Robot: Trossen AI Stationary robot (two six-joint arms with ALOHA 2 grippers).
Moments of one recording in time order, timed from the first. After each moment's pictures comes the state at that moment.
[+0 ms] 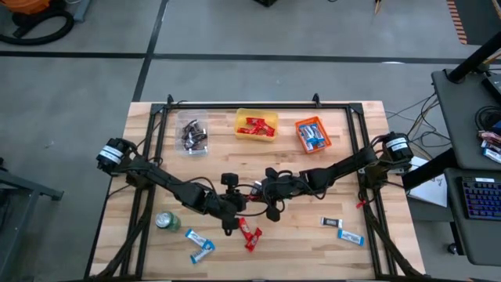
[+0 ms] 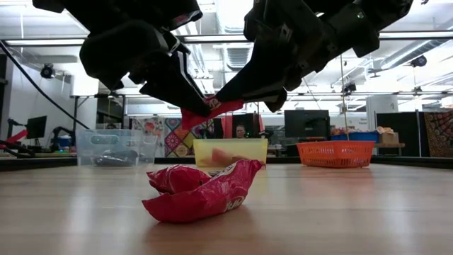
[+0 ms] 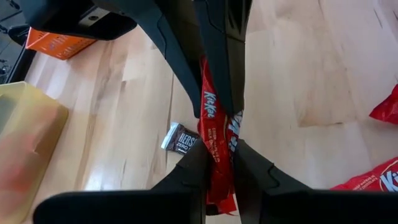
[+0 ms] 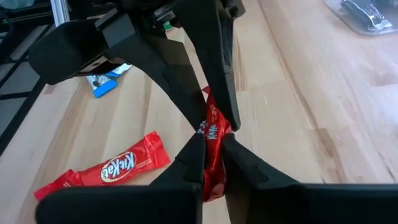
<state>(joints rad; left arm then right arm) -0.42 1.71 0.99 -0.11 -0.56 -0.07 0.21 1.76 0.89 0.37 0.08 0.25</state>
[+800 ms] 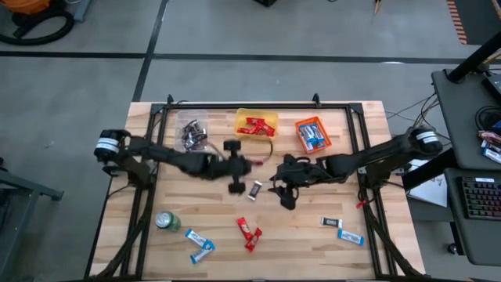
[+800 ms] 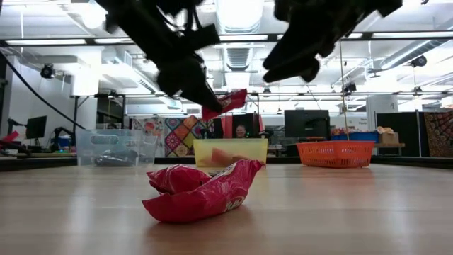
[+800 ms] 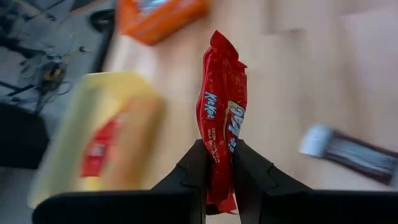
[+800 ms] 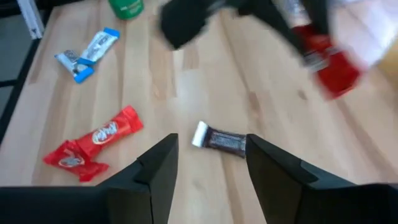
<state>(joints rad) -0.08 1.63 0.99 -0.12 -0.48 0.19 0.17 1.44 0.89 -0.09 0.12 0.31</state>
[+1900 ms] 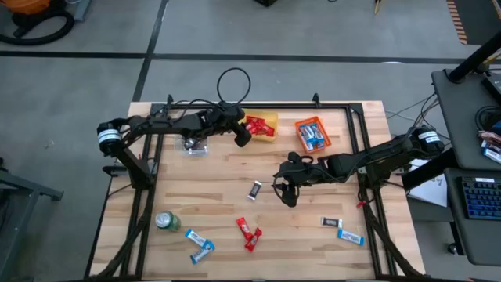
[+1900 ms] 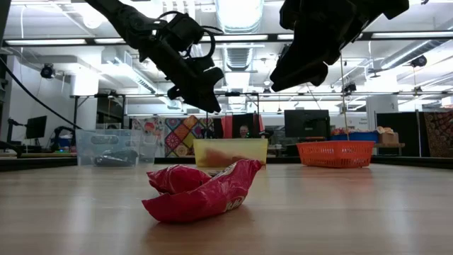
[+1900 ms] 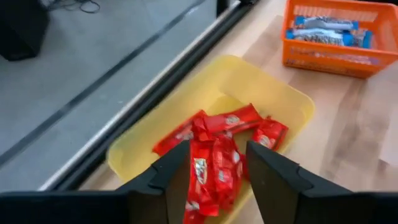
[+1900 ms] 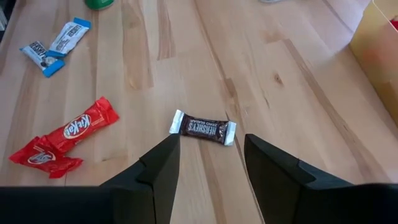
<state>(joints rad) 0.39 1.63 1.04 -0.03 -0.23 -0.08 0.17 1.42 0.86 -0.13 0.19 0.33</state>
